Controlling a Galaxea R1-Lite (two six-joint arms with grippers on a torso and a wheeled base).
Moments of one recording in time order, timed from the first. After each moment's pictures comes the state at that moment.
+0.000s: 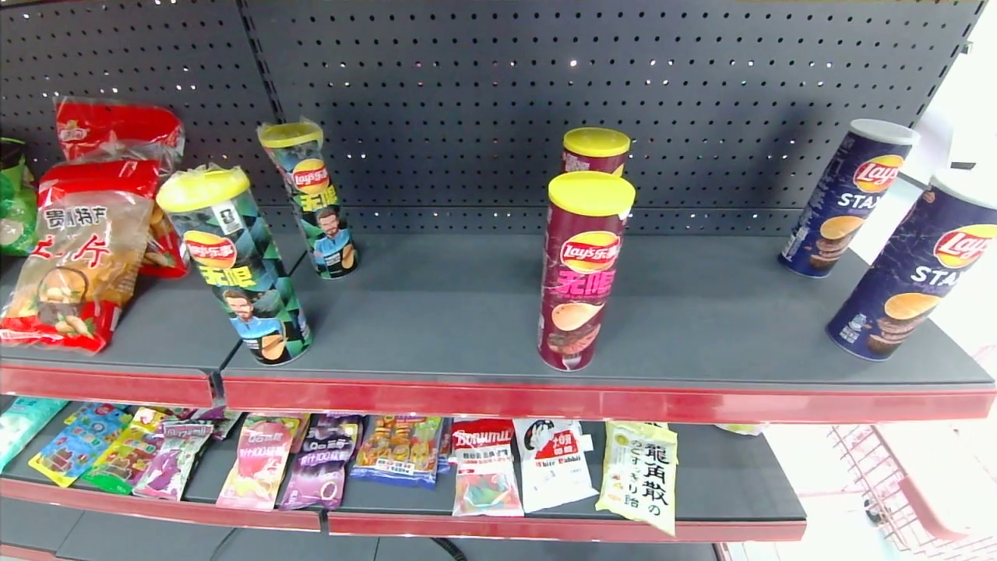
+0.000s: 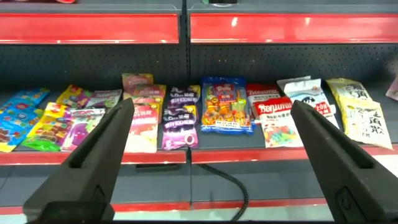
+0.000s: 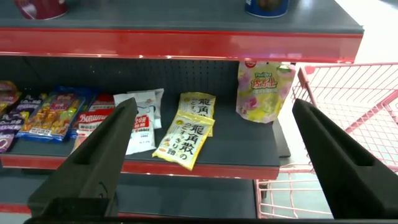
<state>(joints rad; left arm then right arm) -0.13 0.09 0.00 0.00 0.05 -0.02 0.00 0.00 0.00 0.00 0.02 -0.01</state>
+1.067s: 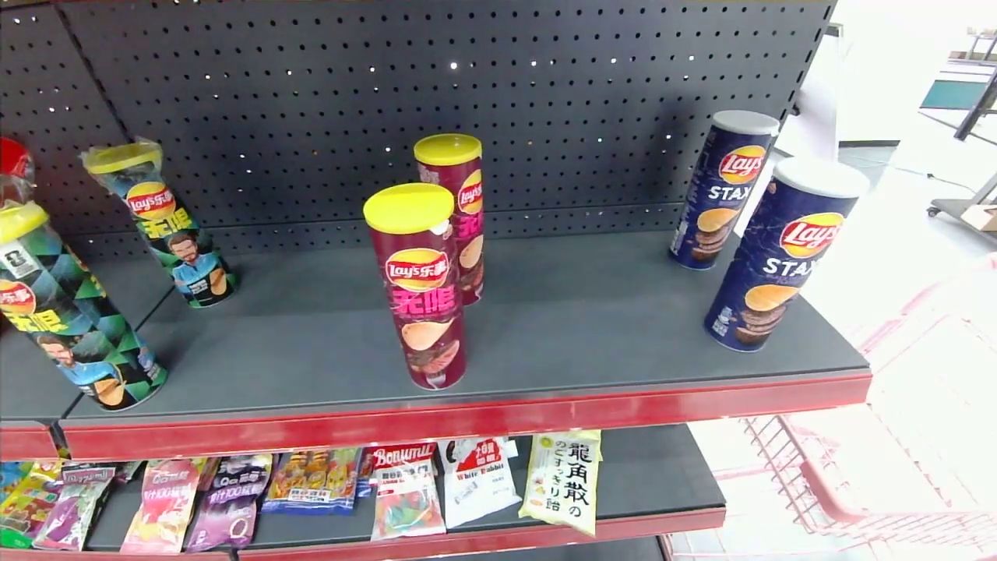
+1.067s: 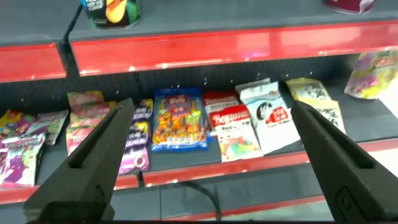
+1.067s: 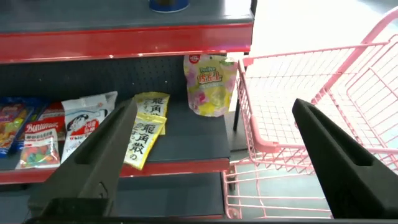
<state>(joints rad) -0.13 0.09 0.00 0.00 0.05 -0.01 0.00 0.00 0.00 0.00 0.02 -0.01</state>
